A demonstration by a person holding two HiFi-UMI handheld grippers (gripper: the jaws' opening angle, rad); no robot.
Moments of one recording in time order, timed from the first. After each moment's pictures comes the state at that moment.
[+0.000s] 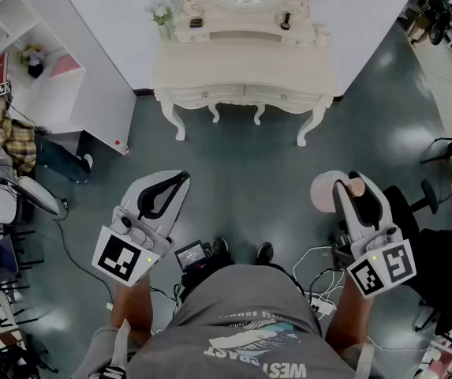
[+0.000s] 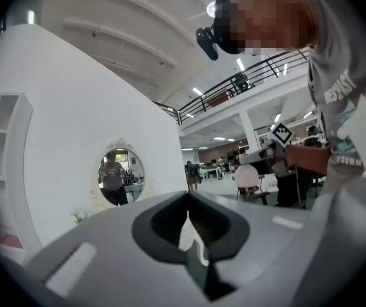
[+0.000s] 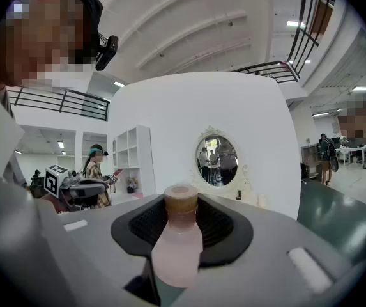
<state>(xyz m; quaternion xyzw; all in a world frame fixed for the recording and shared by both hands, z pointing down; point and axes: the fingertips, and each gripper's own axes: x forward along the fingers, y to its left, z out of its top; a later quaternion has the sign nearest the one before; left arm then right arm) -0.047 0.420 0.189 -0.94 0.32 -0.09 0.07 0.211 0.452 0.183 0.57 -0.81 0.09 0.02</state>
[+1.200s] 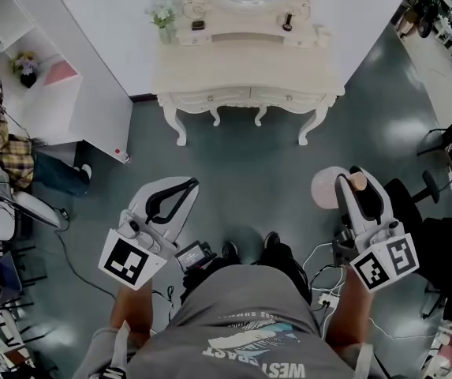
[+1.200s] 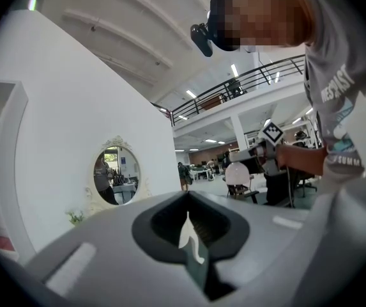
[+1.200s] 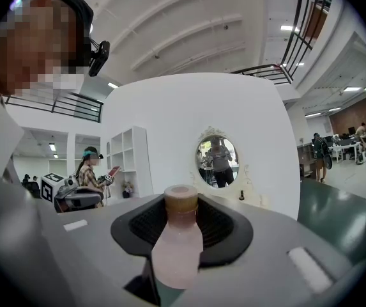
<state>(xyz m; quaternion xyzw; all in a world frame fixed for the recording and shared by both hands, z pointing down) -0.112 0.404 0.206 -0.96 0.27 -0.09 0.06 0.139 0.432 0.184 0.60 -0.80 0.10 0.01</state>
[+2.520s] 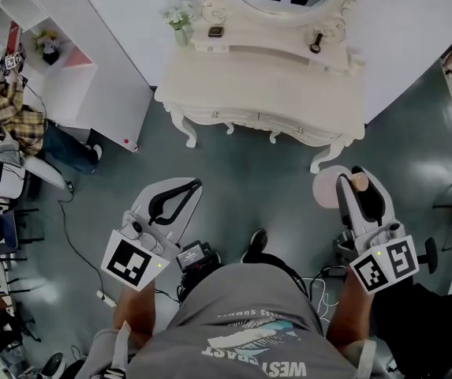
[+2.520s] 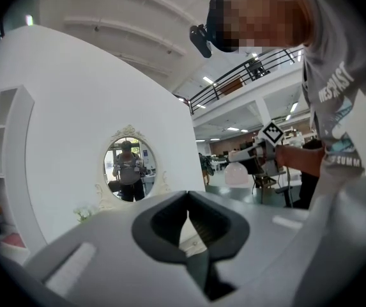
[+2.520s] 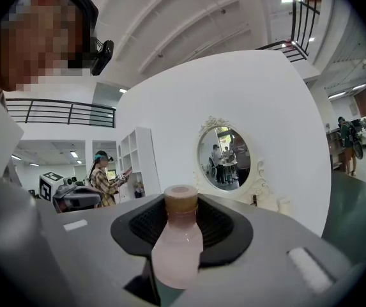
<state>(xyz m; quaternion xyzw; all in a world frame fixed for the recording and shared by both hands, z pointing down) 0.025 0.266 0.220 -0.92 0.38 -0.12 0.04 0.271 0.236 0.209 0.50 -0.86 0.11 0.00</state>
